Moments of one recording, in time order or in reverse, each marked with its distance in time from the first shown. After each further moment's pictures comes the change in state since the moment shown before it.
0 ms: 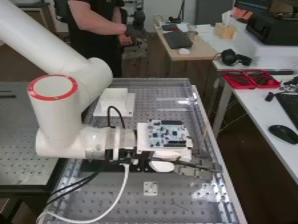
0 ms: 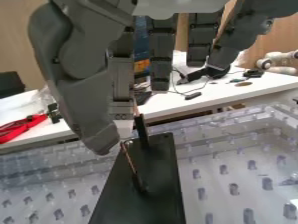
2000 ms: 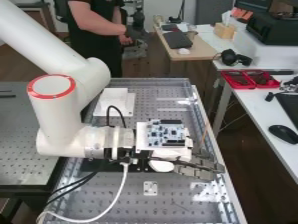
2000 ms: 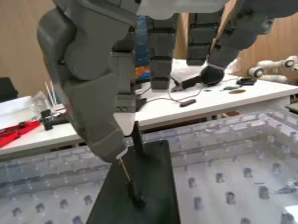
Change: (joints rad) arm 0.009 0.013 -0.031 0.053 0.041 0.004
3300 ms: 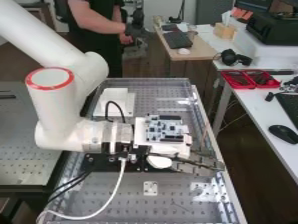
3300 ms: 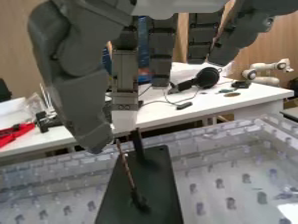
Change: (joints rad) arm 0.015 0.029 -0.023 -0.006 0.043 -0.001
